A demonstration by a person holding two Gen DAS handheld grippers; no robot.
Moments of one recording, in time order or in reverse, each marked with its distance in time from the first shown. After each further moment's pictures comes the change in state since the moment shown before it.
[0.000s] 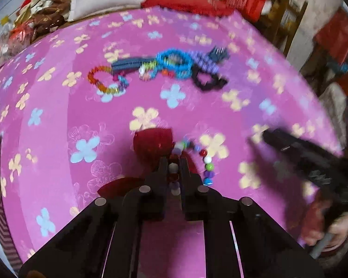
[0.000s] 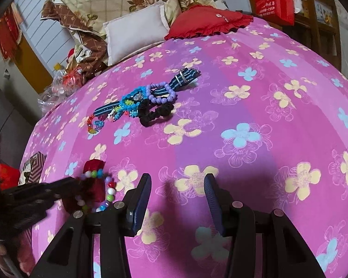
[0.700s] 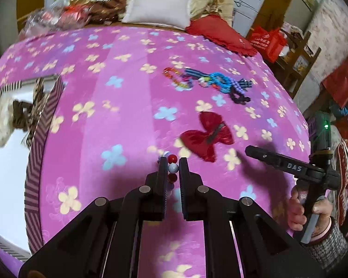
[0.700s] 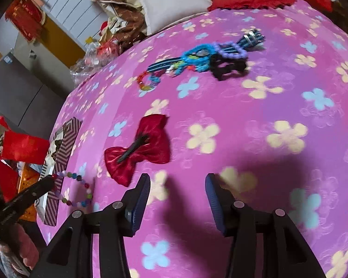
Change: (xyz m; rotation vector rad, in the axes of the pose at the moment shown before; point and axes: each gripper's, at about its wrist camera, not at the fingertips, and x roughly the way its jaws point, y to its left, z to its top) left arm -0.087 0.088 -0.087 -0.203 -0.137 0.024; right arm 0.024 0.070 -0.033 -0.068 0.163 0.207
